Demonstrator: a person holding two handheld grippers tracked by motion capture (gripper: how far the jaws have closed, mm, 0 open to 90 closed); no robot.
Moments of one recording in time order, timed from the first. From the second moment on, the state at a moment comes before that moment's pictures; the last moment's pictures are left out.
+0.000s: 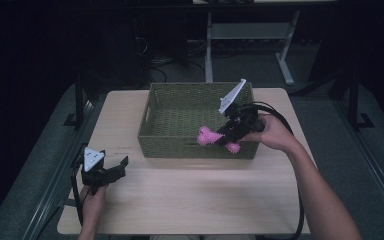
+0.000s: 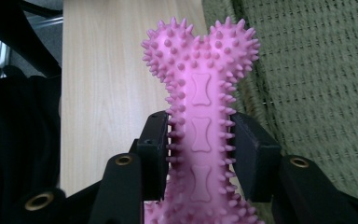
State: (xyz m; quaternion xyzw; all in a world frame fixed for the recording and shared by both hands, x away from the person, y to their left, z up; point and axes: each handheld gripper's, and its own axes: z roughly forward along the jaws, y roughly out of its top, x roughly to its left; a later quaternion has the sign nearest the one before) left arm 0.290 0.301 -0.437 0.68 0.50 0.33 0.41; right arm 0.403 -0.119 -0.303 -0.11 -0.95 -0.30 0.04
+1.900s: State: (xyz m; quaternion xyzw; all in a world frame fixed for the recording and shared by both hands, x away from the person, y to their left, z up) left arm 0.291 0.300 -0.437 0.69 0.50 0.33 0.41; right arm 0.484 -0.123 -0.331 -0.18 -0.95 -0.26 0.05
